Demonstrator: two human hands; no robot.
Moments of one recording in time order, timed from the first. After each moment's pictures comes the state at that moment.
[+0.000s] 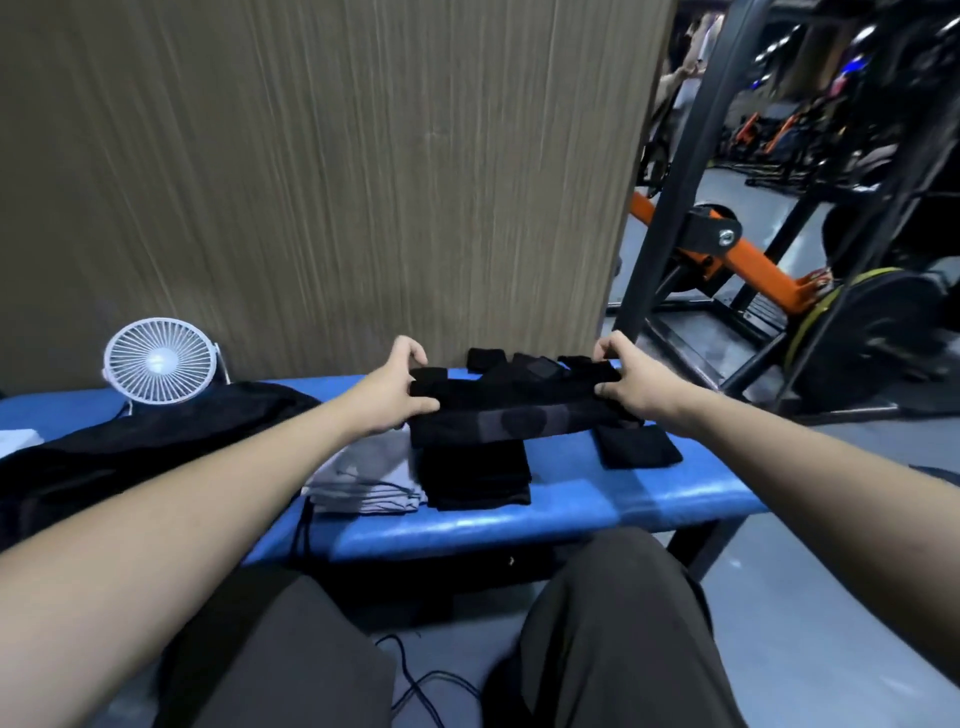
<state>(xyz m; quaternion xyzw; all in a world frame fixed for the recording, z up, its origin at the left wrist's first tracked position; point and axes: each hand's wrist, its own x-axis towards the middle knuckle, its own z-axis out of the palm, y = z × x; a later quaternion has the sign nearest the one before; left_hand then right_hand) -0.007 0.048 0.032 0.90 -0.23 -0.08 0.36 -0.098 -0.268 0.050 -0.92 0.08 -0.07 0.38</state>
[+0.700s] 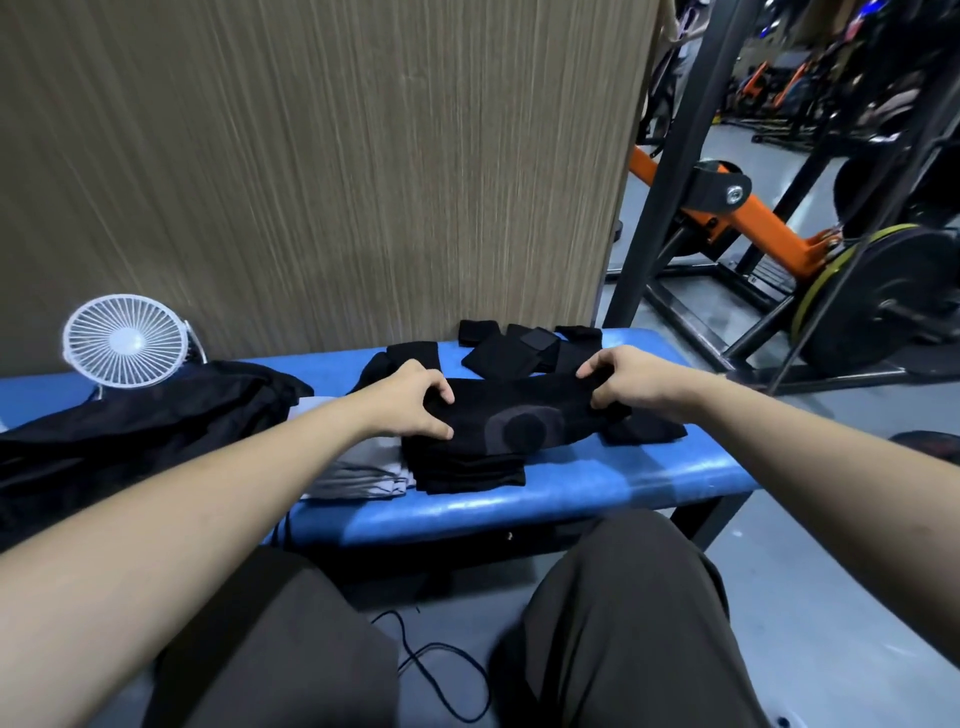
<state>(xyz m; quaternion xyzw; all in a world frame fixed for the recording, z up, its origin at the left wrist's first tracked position) -0.005 0.017 0.004 0.93 -0.29 -0.13 0.19 -0.092 -0.275 0.029 -0.90 0.13 0.08 0.42</state>
